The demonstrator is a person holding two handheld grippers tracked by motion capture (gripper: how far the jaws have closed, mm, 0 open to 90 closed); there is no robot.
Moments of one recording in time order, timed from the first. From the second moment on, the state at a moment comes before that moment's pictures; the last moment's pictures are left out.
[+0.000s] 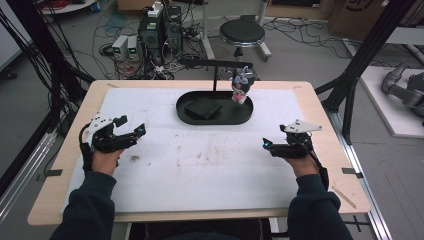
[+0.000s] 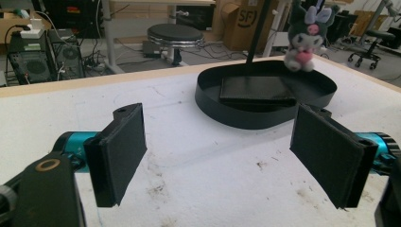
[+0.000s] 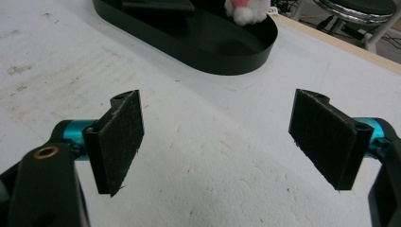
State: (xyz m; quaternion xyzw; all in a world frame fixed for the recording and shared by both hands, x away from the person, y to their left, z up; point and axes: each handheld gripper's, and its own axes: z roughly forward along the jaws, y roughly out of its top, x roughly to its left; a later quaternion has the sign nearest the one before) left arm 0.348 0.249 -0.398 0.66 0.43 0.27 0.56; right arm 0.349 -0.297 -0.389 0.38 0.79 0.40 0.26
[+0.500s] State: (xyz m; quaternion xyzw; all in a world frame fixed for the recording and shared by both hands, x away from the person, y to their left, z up) left arm 0.349 0.247 -0.400 0.66 0.43 0.27 0.55; right arm 0.344 -0.305 -0.397 0.39 0.79 0.39 0.27
